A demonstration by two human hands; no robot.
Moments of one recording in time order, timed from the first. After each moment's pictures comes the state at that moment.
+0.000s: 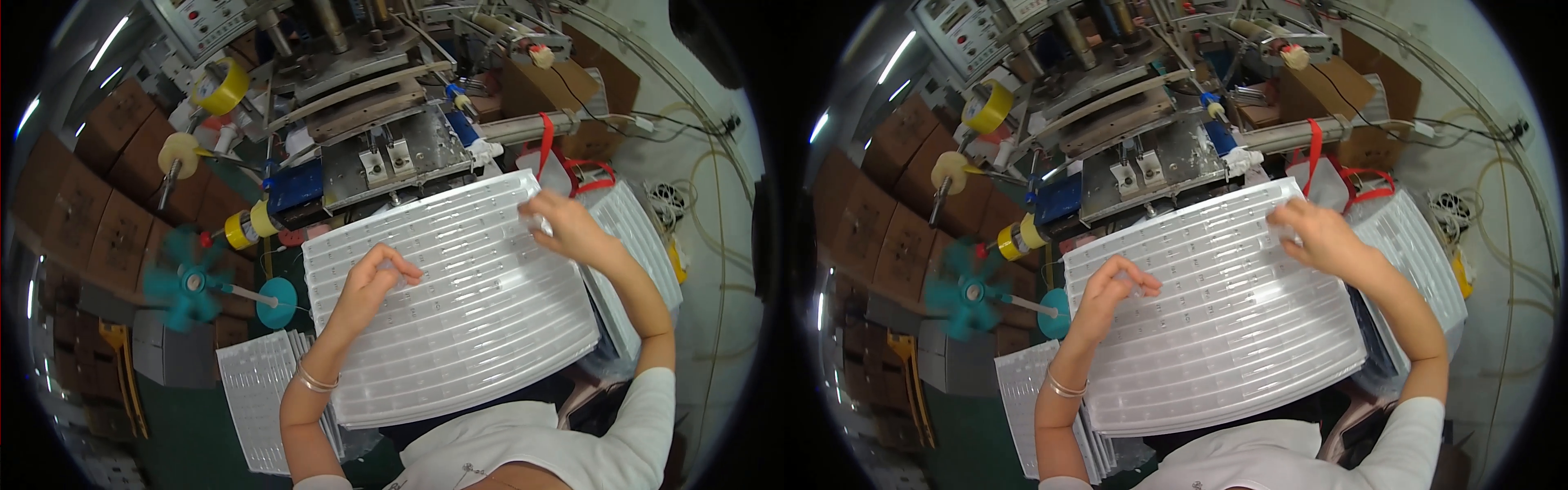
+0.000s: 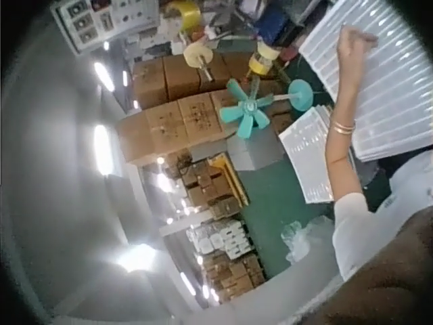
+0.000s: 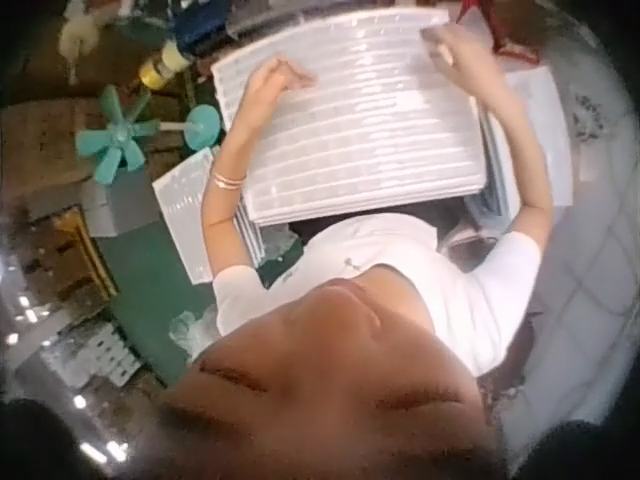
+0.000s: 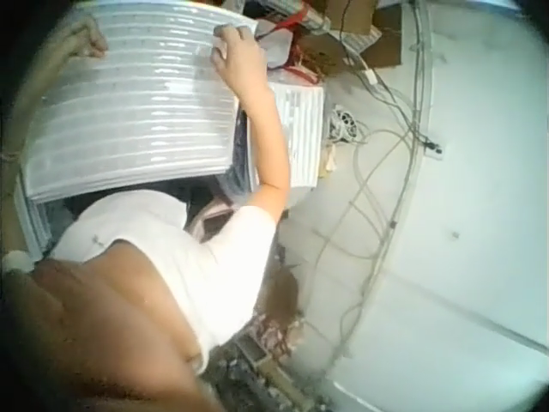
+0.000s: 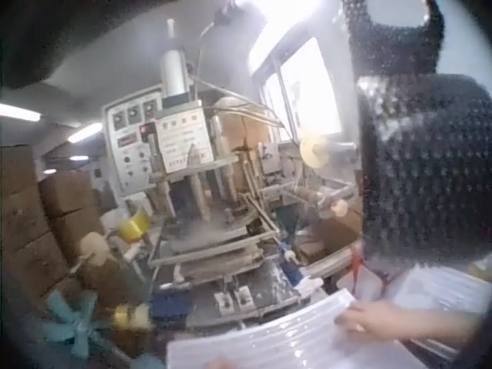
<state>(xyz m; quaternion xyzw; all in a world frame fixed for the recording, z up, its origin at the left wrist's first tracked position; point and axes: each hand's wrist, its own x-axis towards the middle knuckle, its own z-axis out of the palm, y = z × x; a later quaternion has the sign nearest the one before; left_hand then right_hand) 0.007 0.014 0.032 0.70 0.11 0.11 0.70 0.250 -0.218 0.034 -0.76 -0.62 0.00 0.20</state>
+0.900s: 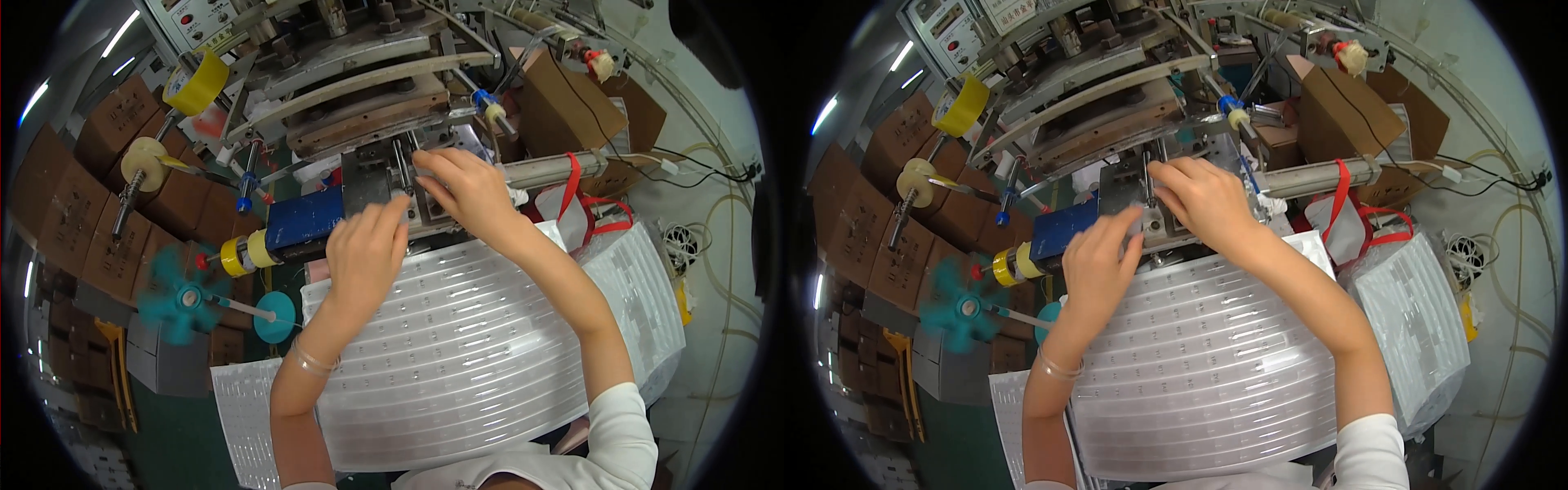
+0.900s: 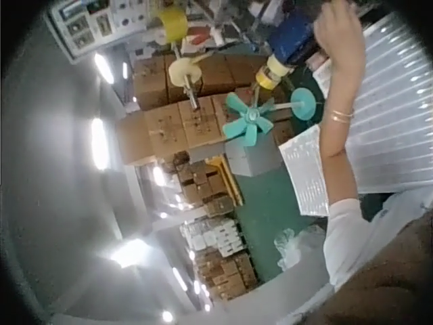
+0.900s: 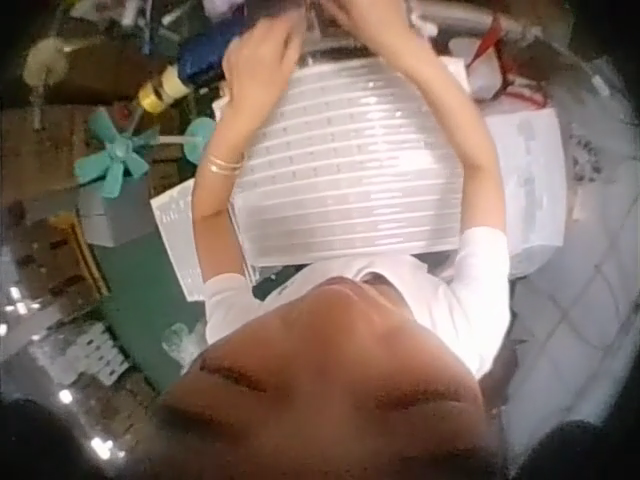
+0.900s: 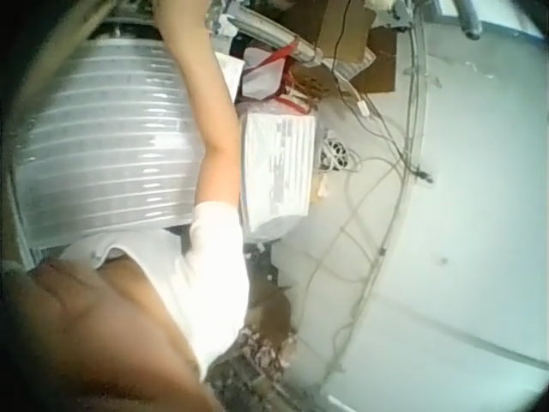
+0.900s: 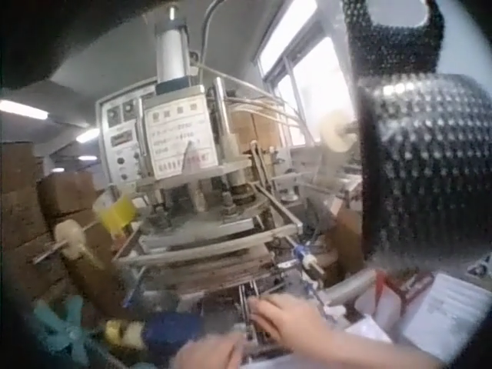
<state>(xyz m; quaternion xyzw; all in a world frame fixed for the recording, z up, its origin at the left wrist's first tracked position) 0.108 0.069 0.059 0.92 0.10 0.39 -0.02 0.273 -0.019 0.051 -0.64 -0.59 -0.27 0.42</state>
